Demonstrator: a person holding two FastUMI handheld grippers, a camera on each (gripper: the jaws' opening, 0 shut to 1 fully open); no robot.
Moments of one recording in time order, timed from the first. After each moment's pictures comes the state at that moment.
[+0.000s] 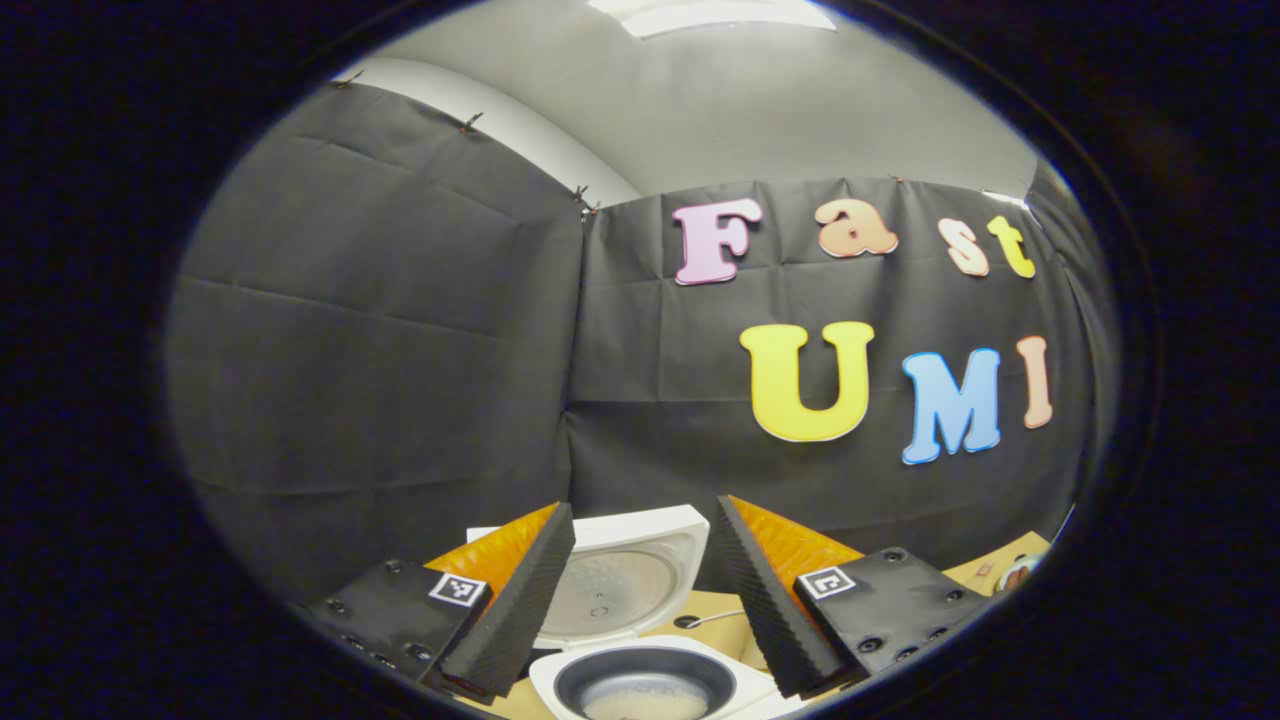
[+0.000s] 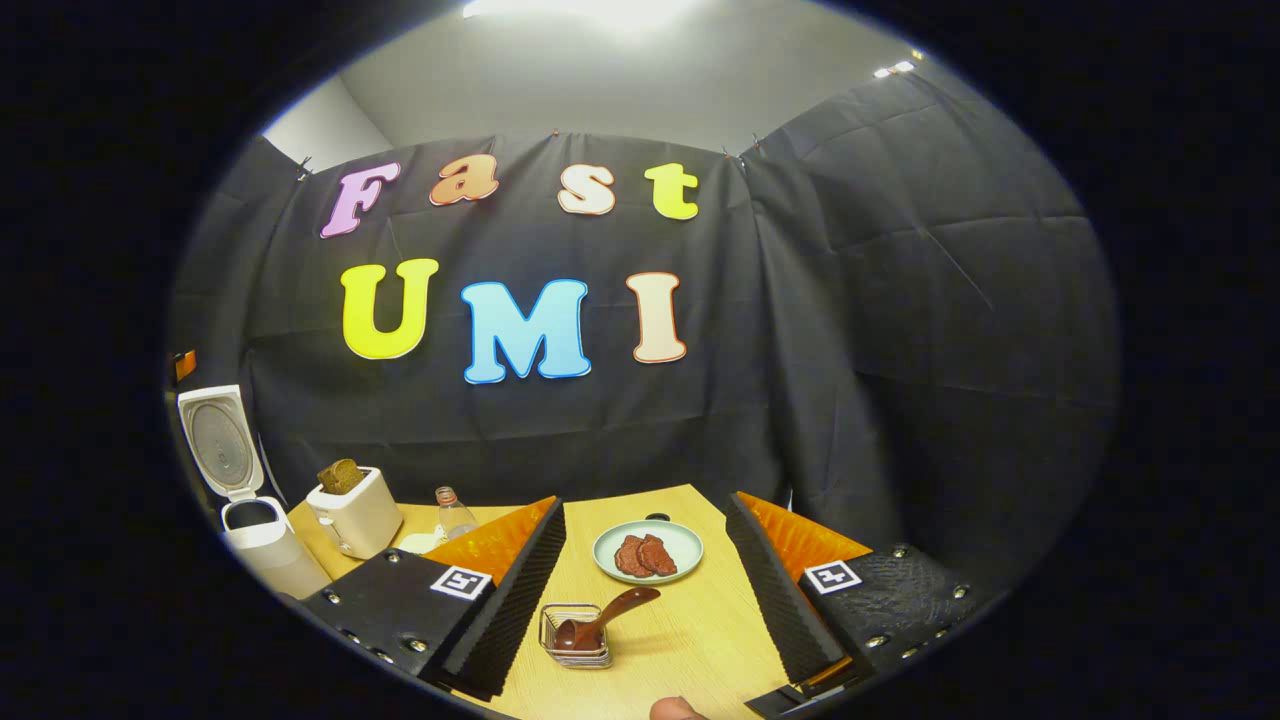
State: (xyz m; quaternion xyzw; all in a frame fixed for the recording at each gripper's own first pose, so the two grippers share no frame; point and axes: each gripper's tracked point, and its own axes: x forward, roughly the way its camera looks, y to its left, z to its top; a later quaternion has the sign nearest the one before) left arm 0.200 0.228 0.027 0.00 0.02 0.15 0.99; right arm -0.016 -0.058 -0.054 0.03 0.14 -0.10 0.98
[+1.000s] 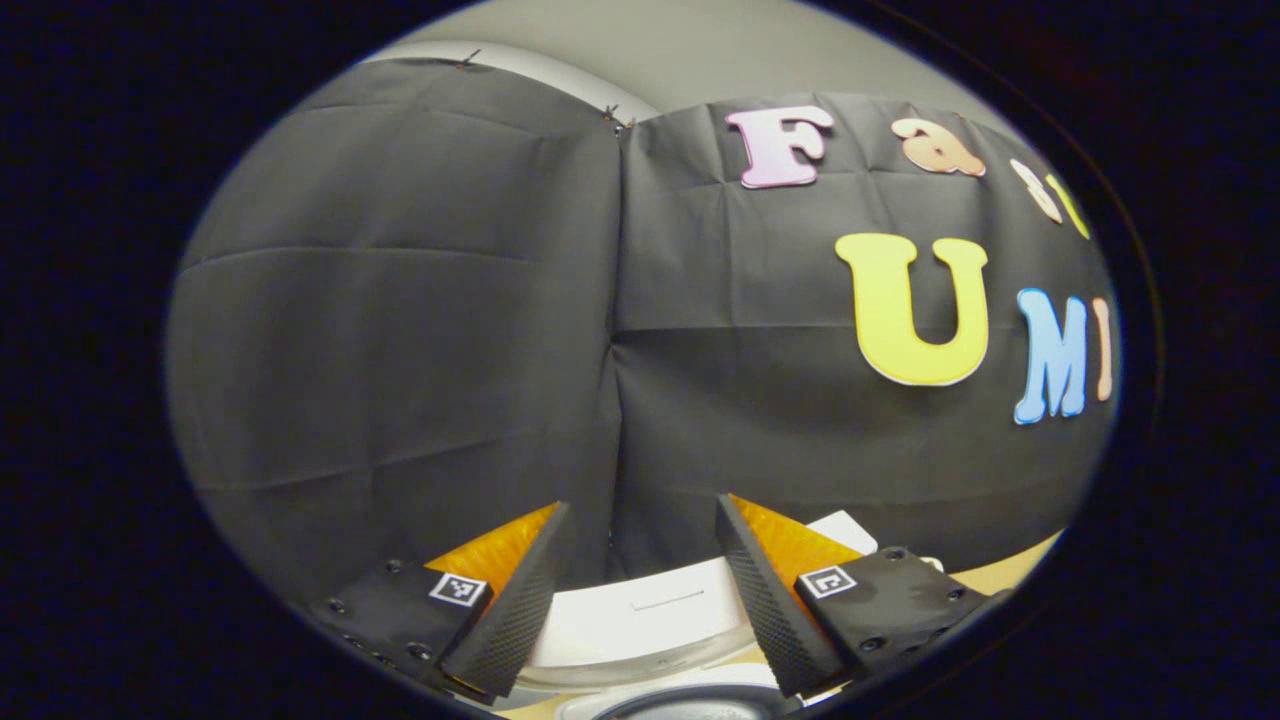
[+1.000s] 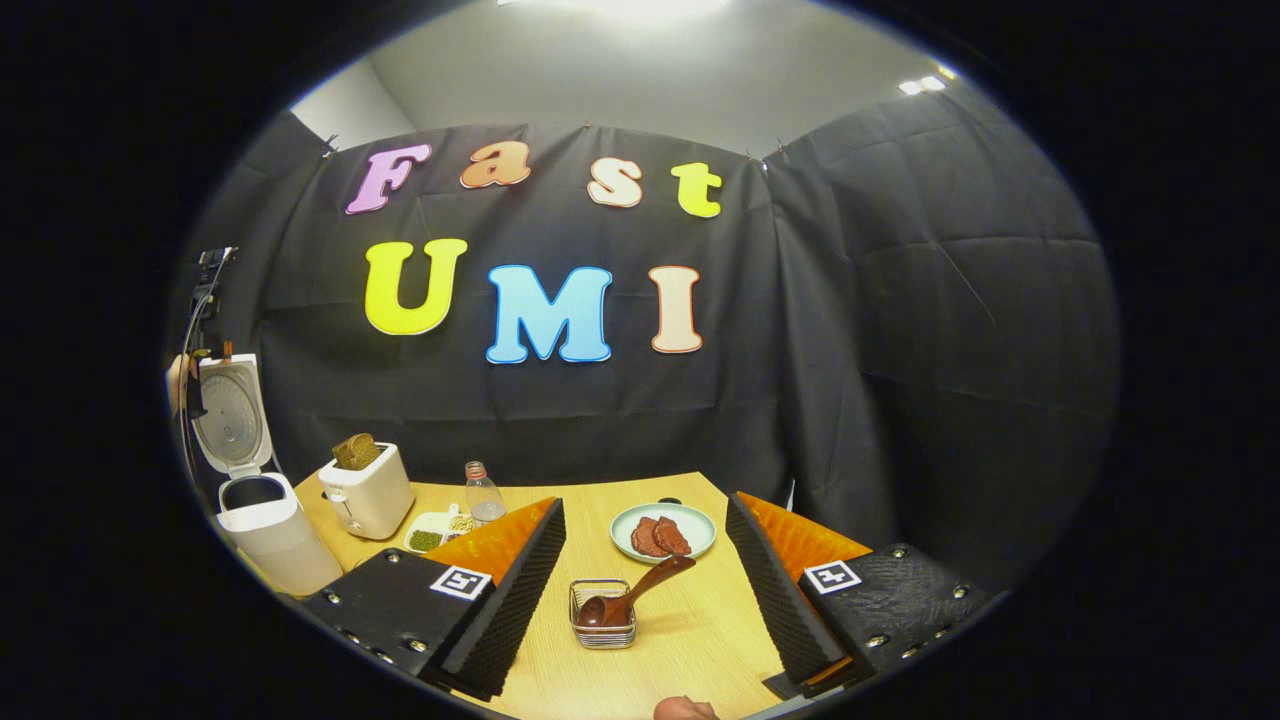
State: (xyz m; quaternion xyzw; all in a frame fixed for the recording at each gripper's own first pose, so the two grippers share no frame) left arm 0.345 0.330 -0.055 -0.01 0.13 0.22 0.97; right arm -0.040 -0.008 -0.066 0.00 0.16 -0.08 0.98
